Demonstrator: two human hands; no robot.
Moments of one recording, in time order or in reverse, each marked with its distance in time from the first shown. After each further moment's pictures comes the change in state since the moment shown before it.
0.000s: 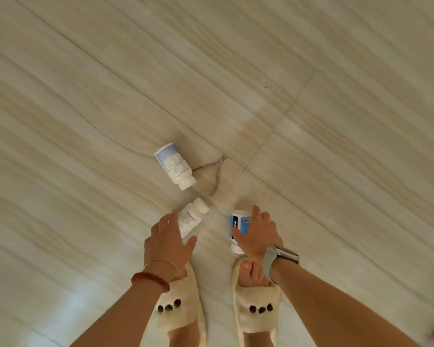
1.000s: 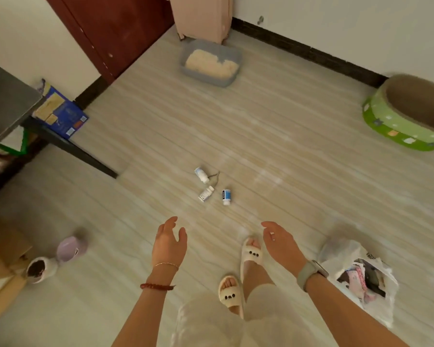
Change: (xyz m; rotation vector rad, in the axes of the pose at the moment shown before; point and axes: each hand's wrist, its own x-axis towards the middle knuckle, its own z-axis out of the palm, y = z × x) left_hand -0.663 -0.009 -0.138 -0.477 0.507 0.144; right_hand -0.652 0.153 -0.141 0.412 0.172 -0.312
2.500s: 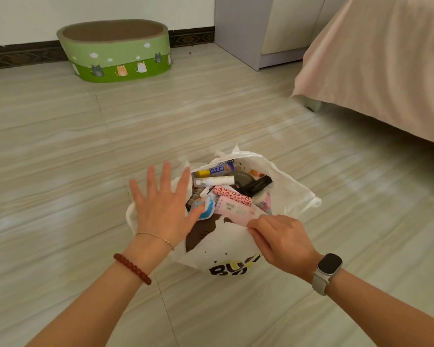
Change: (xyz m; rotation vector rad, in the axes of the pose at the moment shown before) left_hand -0.025 0.009 0.775 0.820 -0.221 1.537; right_hand 0.165 0.728 0.094 -0.629 1.298 -0.180
